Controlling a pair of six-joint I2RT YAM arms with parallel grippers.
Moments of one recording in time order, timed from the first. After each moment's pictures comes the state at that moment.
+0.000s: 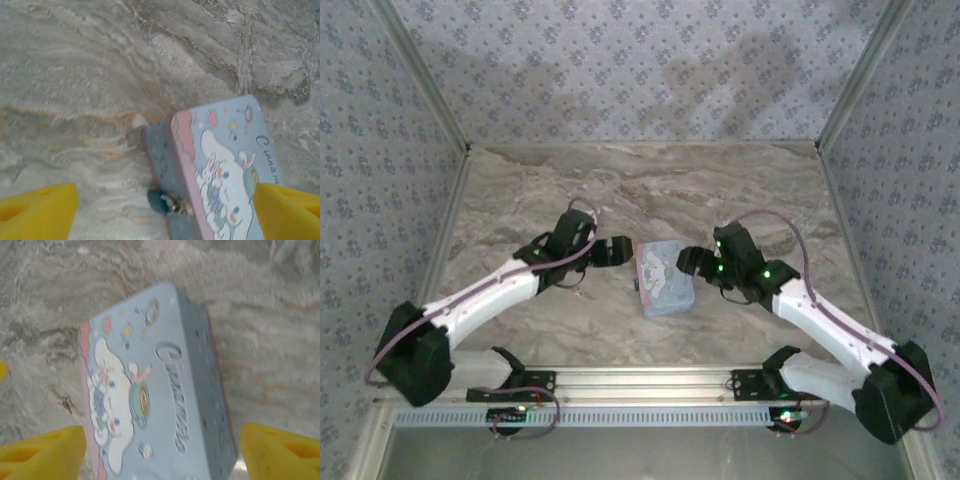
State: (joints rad) left arm -0.67 1.32 0.88 -0.29 0.09 -0.65; right arm 0.61 1.01 0.68 -0.49 -0.09 0.86
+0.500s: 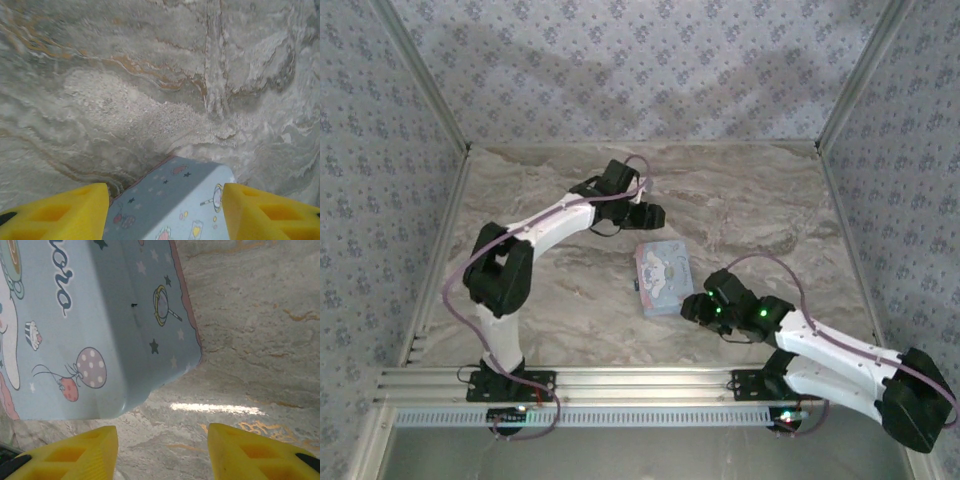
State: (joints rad) left arm -0.62 1.94 1.51 -0.50 0.40 -0.46; right arm 0.82 0.90 0.42 -0.44 -0.08 1.10
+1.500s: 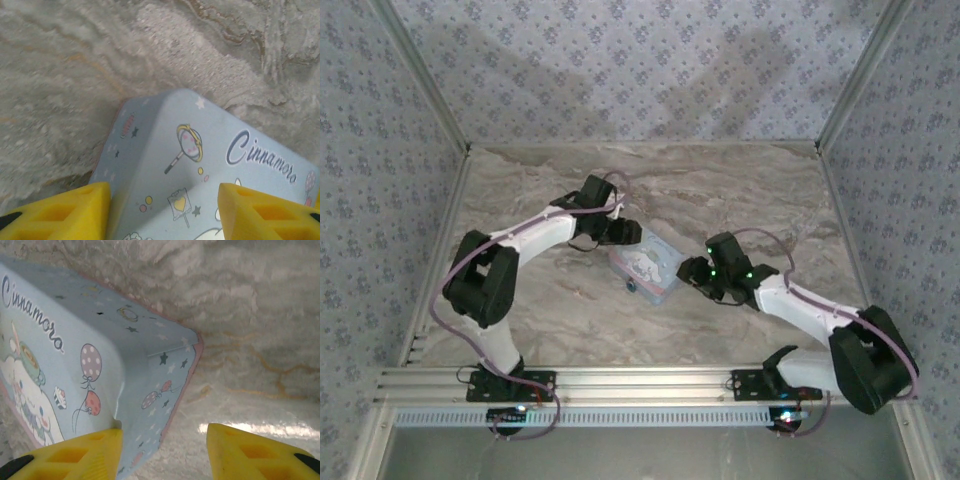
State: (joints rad) left arm -0.55 1.78 1.23 -0.46 0.38 -0.43; right arm 0.56 1.25 0.59 -0.23 -0.21 1.01
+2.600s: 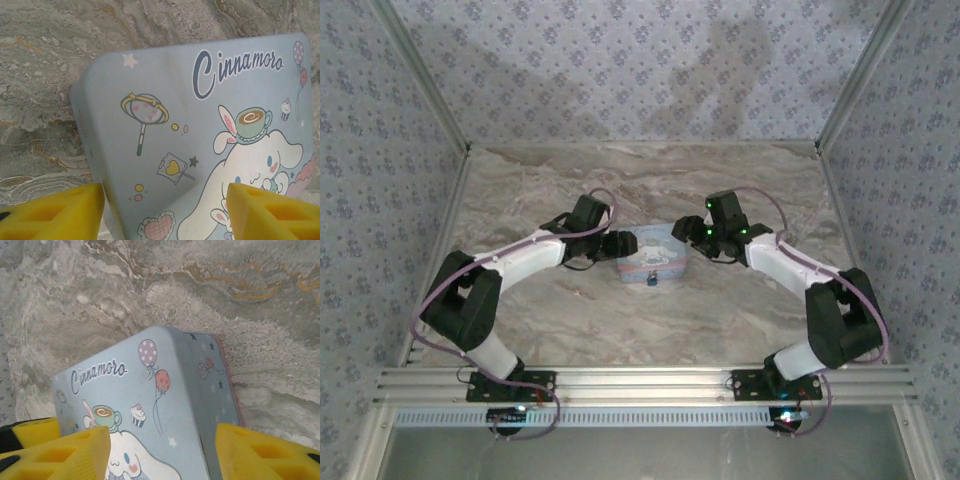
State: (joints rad) left arm -0.58 1.61 0.99 -0.30 0.29 -0.64; right arm 0.42 1.46 0.90 -0.26 -0.27 0.82
